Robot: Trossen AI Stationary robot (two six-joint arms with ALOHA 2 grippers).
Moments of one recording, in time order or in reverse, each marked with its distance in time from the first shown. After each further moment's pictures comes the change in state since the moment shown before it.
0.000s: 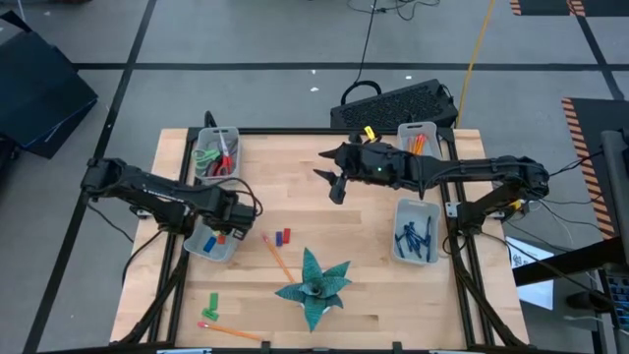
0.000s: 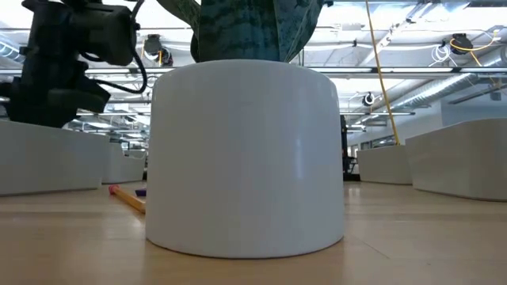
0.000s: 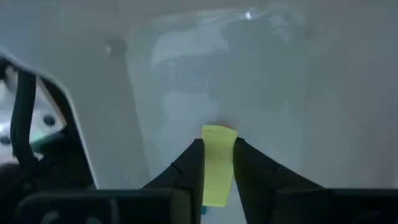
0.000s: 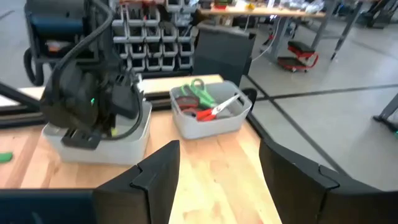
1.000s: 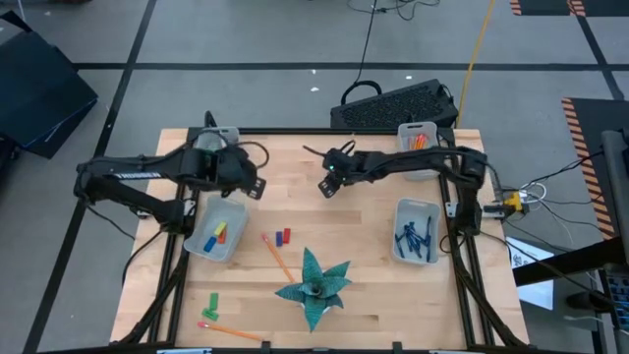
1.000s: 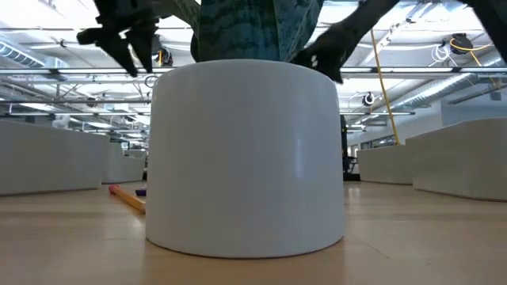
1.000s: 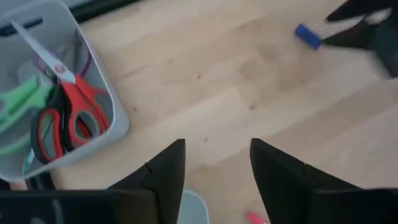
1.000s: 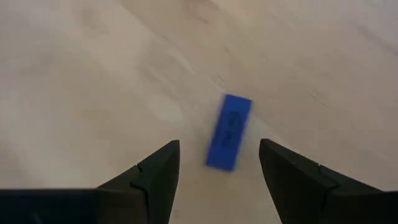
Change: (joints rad) left arm 0.165 -0.082 0.462 -0.047 -0.386 0.266; right arm -0.225 0.453 0.007 -0.321 -0.087 0.523
